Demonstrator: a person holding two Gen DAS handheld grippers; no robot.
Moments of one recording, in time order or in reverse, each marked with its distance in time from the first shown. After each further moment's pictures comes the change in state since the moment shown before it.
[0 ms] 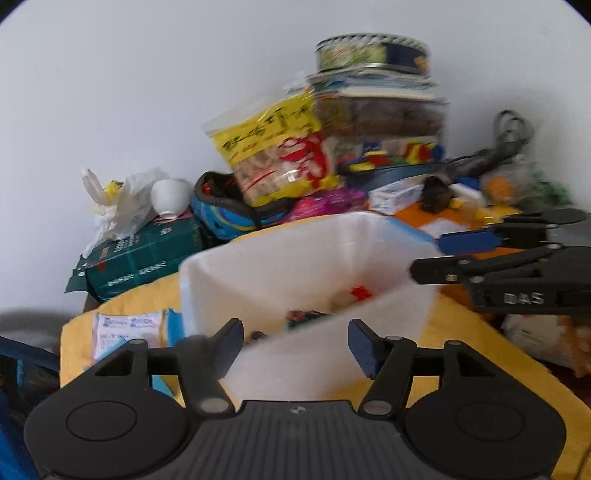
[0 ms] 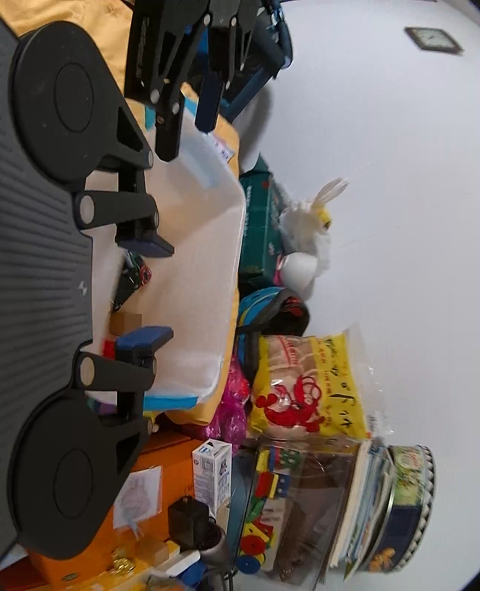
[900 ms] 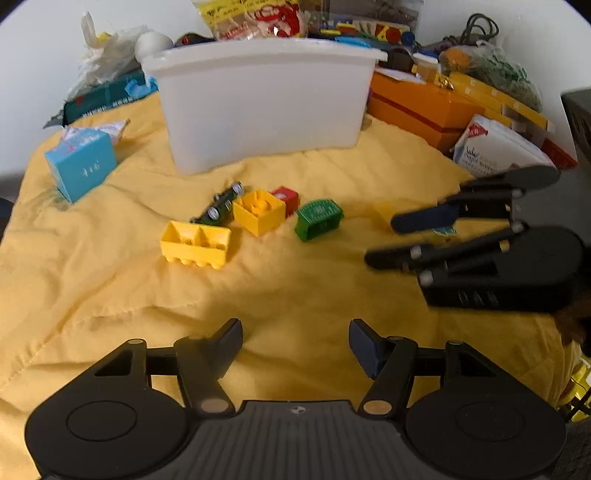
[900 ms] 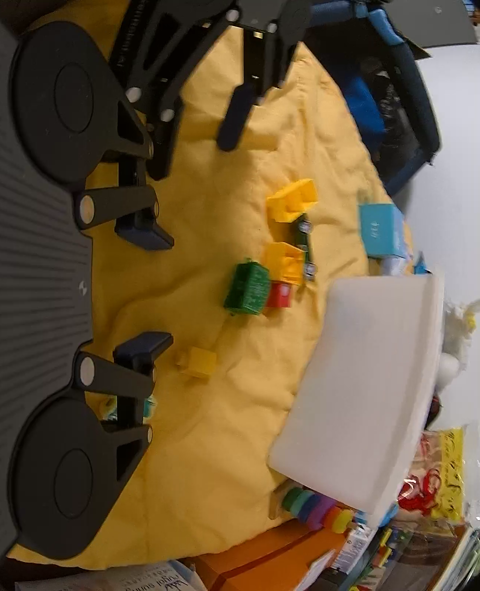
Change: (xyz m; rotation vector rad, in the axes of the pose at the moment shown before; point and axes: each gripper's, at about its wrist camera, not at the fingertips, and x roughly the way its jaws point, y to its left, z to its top) left arm -0.029 -0.047 -0.168 -0.113 0.292 -0.067; right arm -0.031 0.087 -0.154 -0.148 0.329 0.129
